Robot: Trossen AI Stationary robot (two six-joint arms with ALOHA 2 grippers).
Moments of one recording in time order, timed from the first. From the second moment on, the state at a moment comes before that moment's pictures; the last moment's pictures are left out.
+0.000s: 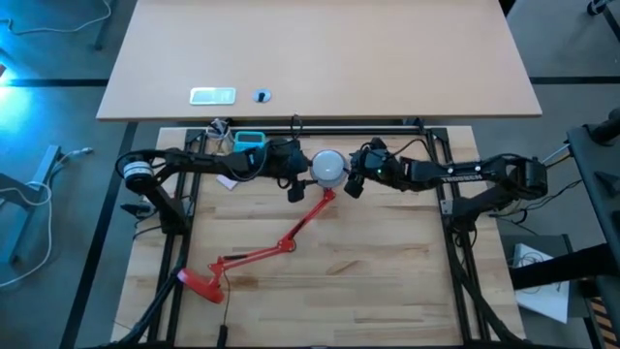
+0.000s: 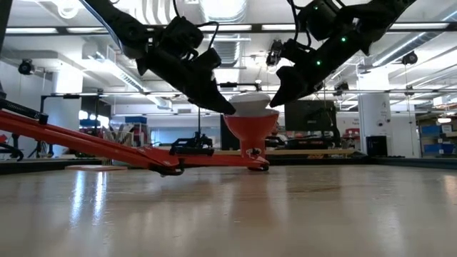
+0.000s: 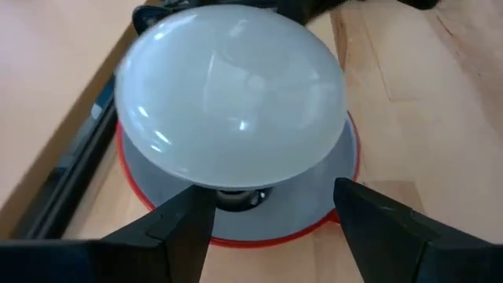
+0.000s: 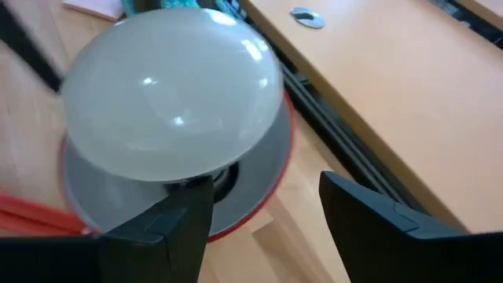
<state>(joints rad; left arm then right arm) 0.34 1.65 0.93 0.19 0.14 0.27 -0.25 1.35 0.73 0.08 0.37 -0.06</state>
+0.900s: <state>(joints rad) 0.42 1.57 0.93 0.11 0.03 0.34 -0.20 1.44 0.77 0.09 0.24 -0.01</state>
